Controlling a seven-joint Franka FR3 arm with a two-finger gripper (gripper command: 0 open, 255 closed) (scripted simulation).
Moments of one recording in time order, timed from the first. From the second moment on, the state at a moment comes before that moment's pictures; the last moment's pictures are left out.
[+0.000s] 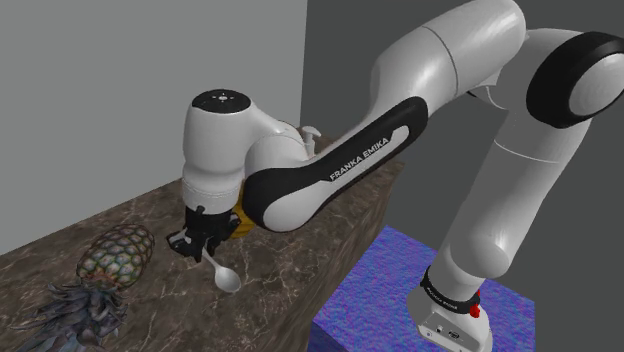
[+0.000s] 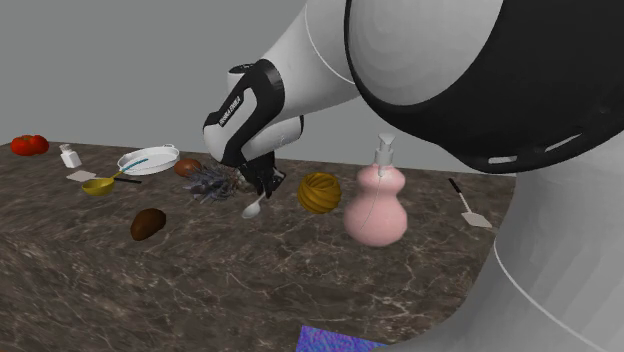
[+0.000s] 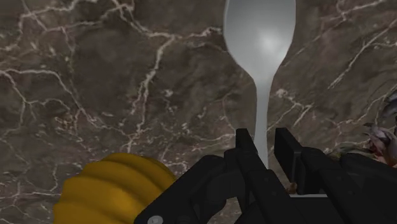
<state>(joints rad) 0.02 0.03 0.76 -2.14 -0.19 2.39 1.06</state>
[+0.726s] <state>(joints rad) 0.01 -0.04 0.76 -2.05 -0.10 2.25 0.98</state>
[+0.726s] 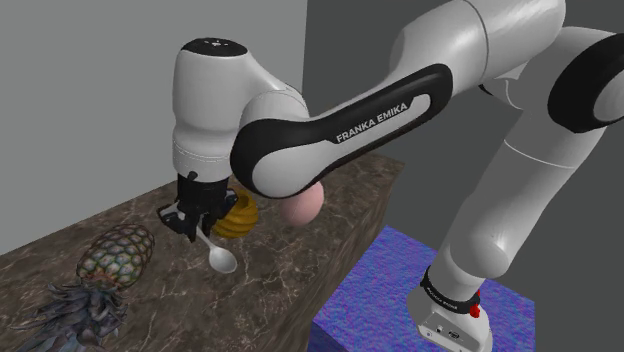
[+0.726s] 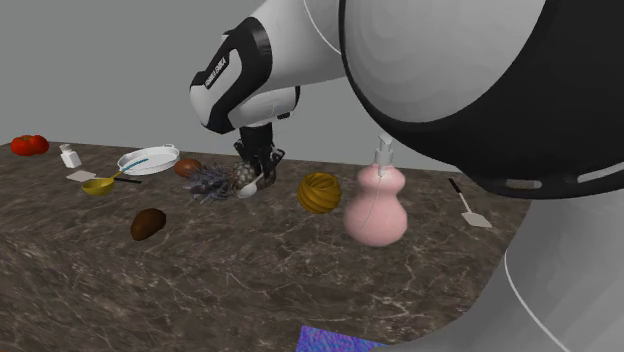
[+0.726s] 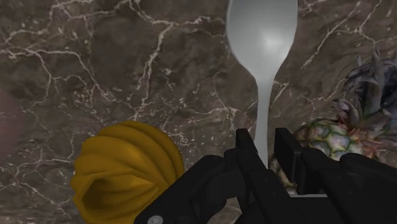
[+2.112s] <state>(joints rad) -0.12 -0.03 0.58 -1.95 -0.02 2.18 0.63</state>
